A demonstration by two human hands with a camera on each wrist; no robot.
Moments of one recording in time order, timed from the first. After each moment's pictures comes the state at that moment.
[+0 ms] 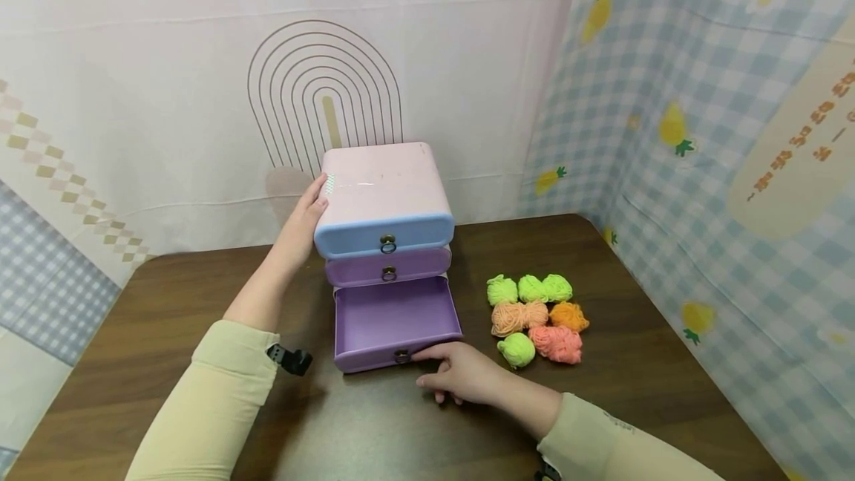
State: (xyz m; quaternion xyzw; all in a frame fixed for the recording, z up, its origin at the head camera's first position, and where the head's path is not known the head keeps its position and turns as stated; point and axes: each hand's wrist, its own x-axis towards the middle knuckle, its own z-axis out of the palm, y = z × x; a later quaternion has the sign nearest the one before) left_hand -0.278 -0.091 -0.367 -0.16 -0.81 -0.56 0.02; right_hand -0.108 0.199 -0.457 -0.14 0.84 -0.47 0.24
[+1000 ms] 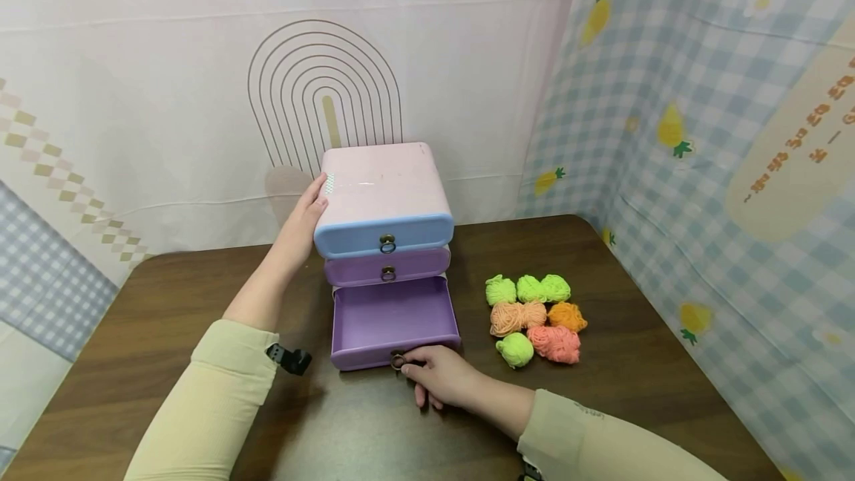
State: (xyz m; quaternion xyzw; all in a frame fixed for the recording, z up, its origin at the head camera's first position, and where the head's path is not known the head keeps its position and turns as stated) left_hand -0.279 -0.092 -0.367 -0.16 -0.81 -0.56 0.02; right_hand -0.108 0.170 -0.465 -0.13 0.81 -0.52 0.23
